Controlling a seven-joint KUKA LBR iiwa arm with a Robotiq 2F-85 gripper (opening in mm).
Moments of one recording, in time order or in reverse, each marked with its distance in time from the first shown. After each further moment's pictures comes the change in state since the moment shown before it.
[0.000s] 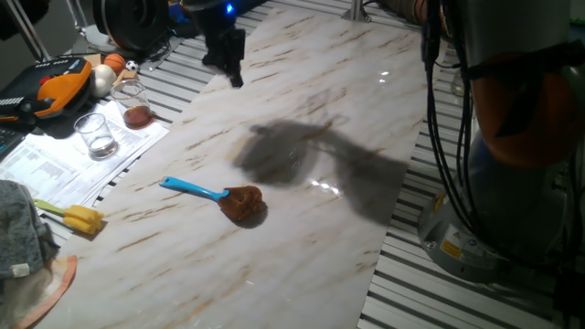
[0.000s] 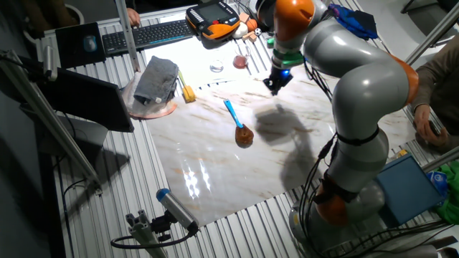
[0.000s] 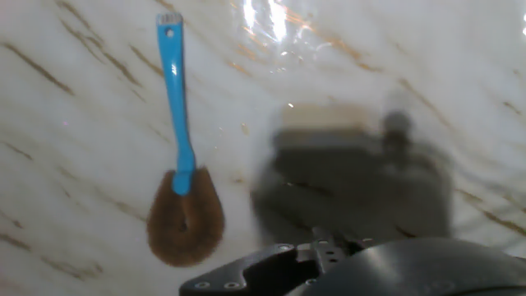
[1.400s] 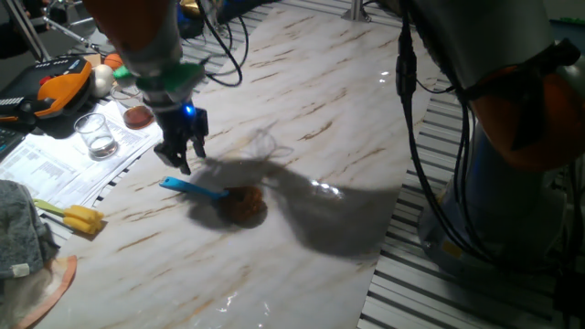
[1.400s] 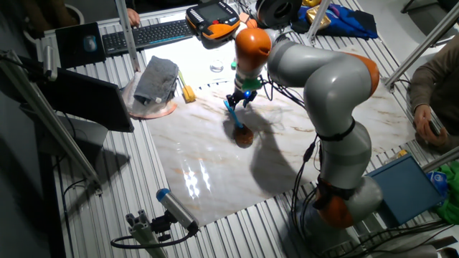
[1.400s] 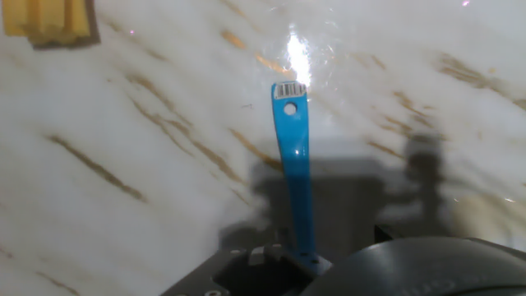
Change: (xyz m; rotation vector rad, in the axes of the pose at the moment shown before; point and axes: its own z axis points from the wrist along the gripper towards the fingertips) arm -0.063 0.103 0.134 0.004 -0.125 0.018
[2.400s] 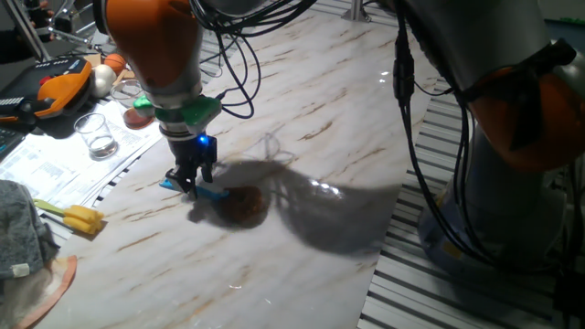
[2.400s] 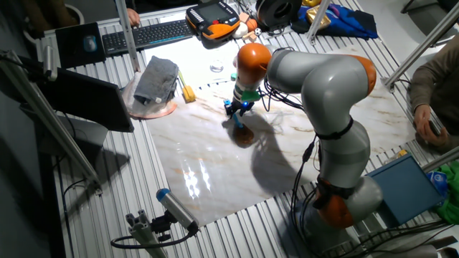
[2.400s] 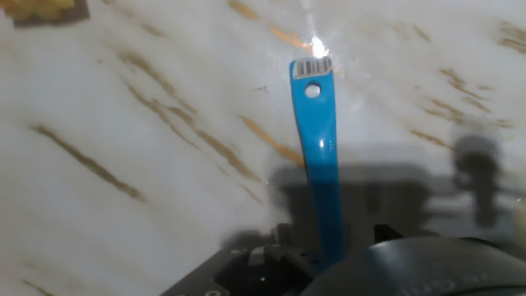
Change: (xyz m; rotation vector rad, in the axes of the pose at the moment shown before) arm 0.010 0.009 0.042 -0.049 -0.018 0.003
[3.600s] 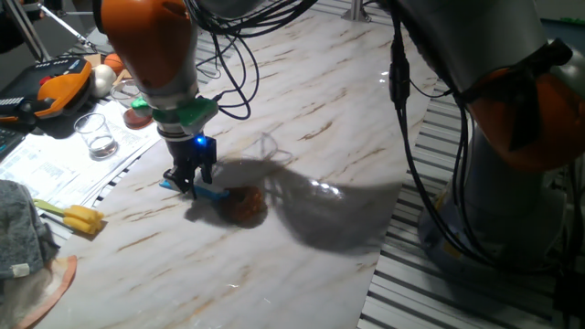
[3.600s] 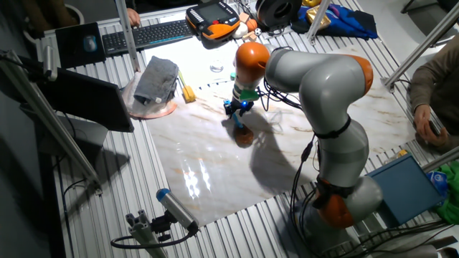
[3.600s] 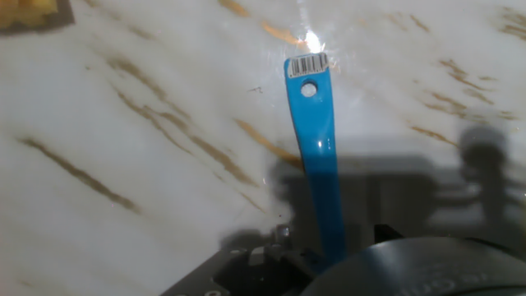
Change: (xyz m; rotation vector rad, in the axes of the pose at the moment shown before) arm -0.003 0.000 0.002 -0.005 0.016 0.045
